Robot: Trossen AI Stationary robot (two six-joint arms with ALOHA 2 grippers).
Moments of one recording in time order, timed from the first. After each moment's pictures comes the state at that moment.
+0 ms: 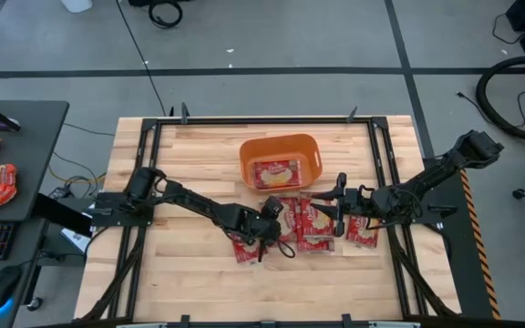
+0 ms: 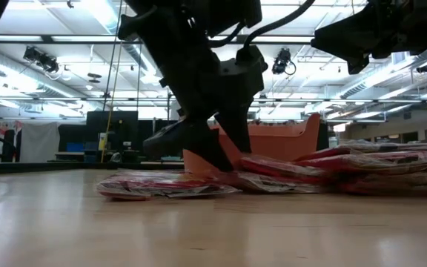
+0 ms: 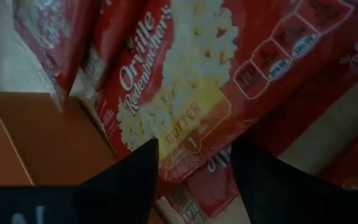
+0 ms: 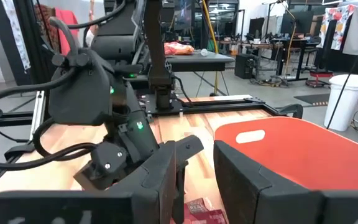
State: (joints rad) left arm -0.25 2.06 1.35 -0.33 -0.49 0.71; right arm 0.42 1.03 0.21 0.83 0.58 0.00
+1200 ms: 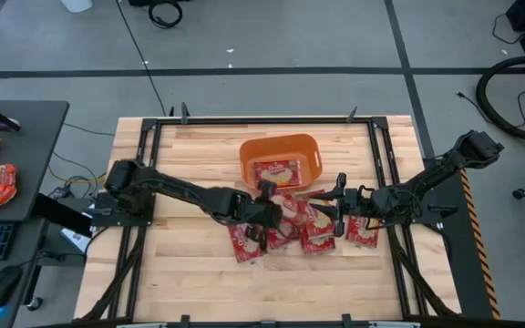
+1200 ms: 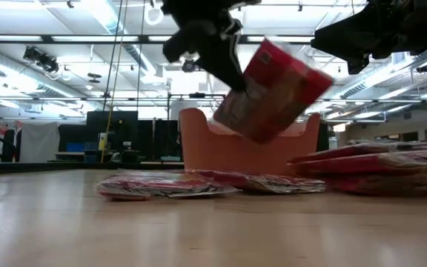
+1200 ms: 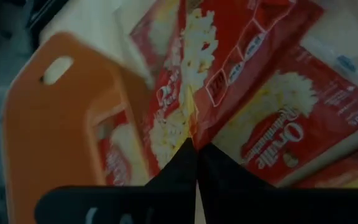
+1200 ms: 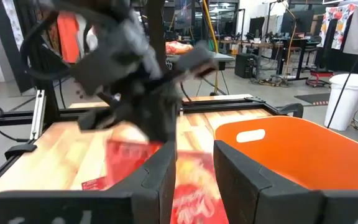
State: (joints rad) left arm -0.21 1.88 1.51 -0.58 -0.47 0.33; right arm 0.42 1.03 0.21 0.82 0.58 0.01
